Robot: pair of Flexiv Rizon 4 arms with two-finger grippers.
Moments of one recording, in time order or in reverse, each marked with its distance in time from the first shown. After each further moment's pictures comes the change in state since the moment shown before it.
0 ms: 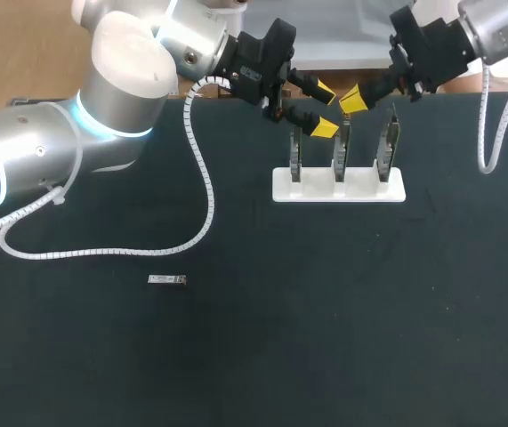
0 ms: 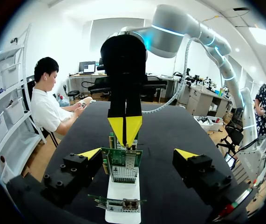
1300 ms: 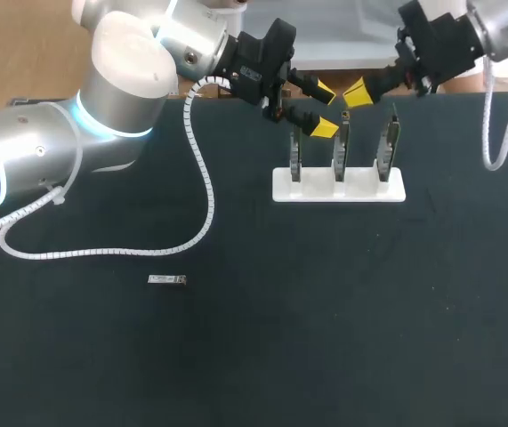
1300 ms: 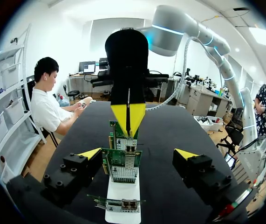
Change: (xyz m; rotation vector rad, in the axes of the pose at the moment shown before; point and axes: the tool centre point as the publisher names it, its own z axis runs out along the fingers) left arm 0.000 0.000 0.000 0.000 0.000 0.000; right arm -0.012 0.005 -0.017 -0.002 -0.046 -0.022
